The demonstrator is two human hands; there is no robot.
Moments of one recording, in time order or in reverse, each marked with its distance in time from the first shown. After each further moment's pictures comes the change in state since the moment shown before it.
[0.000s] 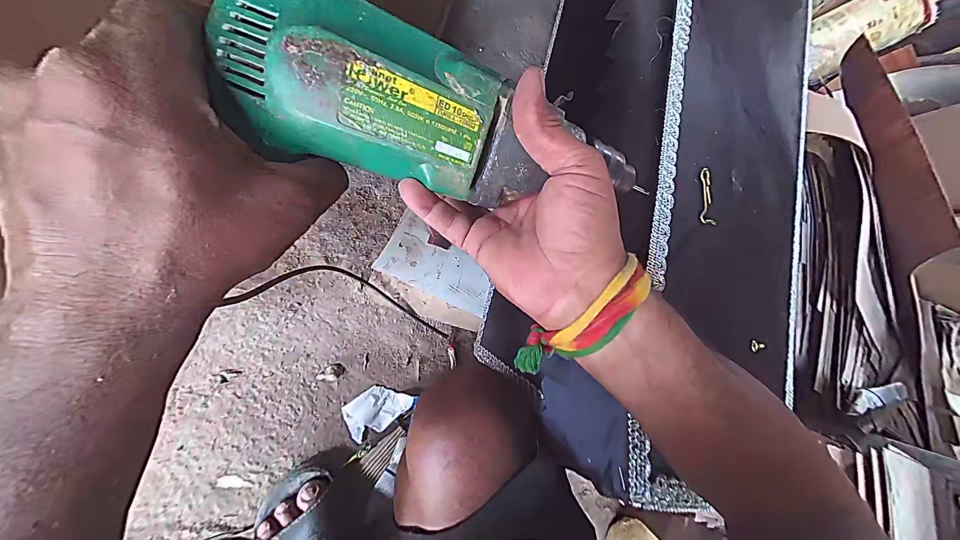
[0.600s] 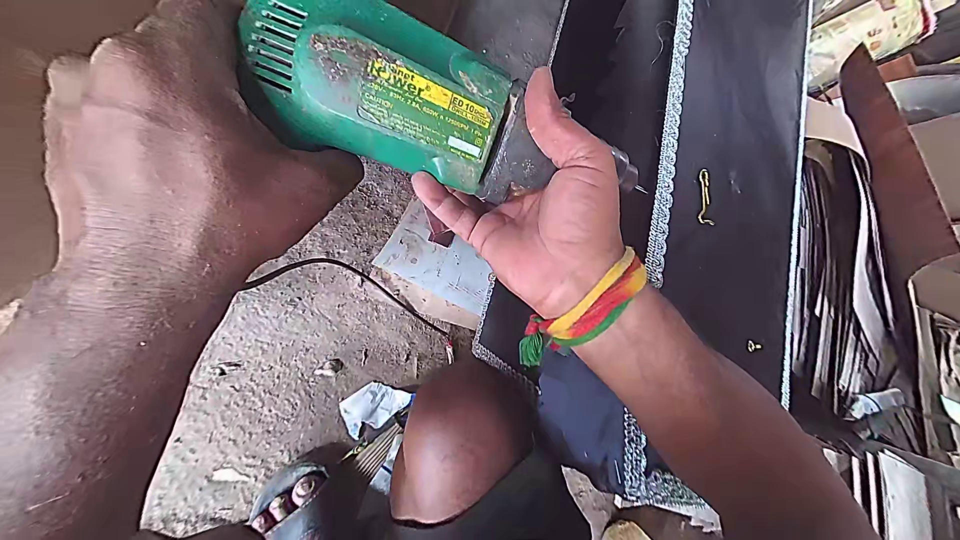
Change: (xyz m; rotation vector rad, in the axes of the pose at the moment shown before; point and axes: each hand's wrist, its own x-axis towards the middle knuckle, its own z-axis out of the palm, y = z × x) left_hand -0.003 0.023 -0.005 -0.021 -0.003 0.017; right_hand -0.002 0.001 0.002 -0.035 0.063 -0.011
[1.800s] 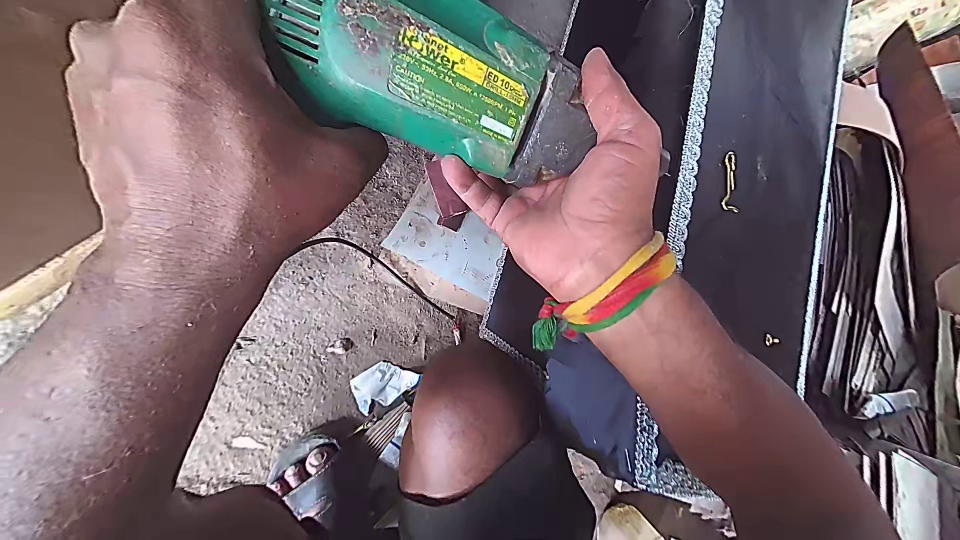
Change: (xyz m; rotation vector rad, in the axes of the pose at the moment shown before) left_hand -0.007 0.020 -0.001 0.043 0.017 0.006; right_hand -0.004 -0.002 -0.007 -0.036 0.097 -0.040
